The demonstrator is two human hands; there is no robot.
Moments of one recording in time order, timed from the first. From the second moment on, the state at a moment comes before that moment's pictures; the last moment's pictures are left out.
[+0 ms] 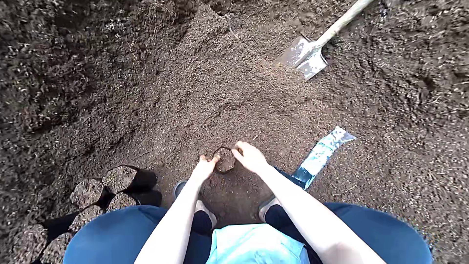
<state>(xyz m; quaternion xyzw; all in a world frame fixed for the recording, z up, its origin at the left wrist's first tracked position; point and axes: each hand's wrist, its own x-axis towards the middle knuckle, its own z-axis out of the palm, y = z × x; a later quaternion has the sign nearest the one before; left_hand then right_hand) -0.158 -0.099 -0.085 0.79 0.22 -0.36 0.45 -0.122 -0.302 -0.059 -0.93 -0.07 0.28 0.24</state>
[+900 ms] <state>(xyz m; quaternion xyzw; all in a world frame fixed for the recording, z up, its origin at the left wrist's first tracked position) -0.130 -0.112 -0.128 0.80 0.12 -0.27 0.53 0.177 -0.253 -0.129 -0.96 -0.10 0.18 0.21</state>
